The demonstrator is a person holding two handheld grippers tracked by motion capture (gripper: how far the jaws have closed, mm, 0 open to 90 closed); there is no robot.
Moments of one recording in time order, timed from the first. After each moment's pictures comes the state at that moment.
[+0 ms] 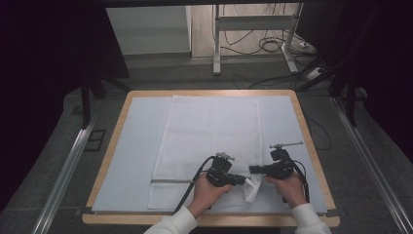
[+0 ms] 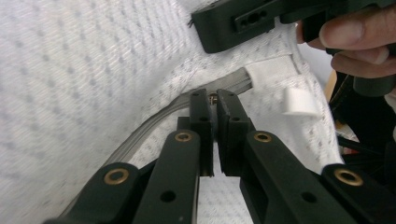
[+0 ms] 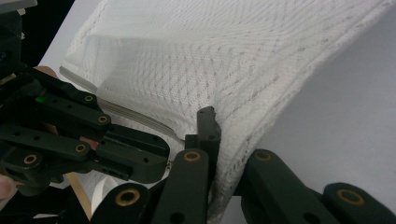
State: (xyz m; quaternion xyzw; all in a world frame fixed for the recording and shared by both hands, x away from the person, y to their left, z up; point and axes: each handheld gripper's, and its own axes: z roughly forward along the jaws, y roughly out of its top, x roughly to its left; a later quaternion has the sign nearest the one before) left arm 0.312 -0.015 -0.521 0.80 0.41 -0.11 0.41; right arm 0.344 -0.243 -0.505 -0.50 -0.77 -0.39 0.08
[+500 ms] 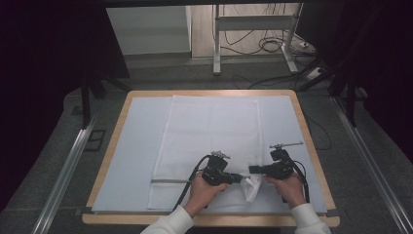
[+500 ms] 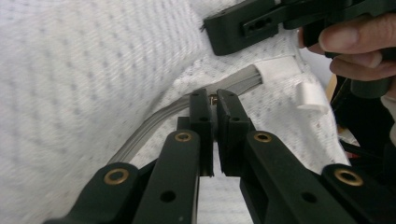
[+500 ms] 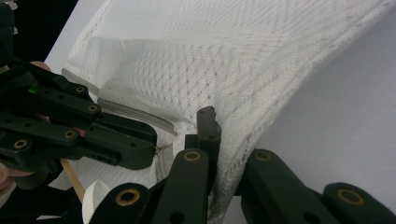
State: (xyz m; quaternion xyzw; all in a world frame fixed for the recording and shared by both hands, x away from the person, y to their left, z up) left arm 0.313 -0.002 -0.519 0.80 0.42 -0.11 0.42; right arm 0.344 -0.242 -0.506 -0.50 -0.77 -0.39 0.08
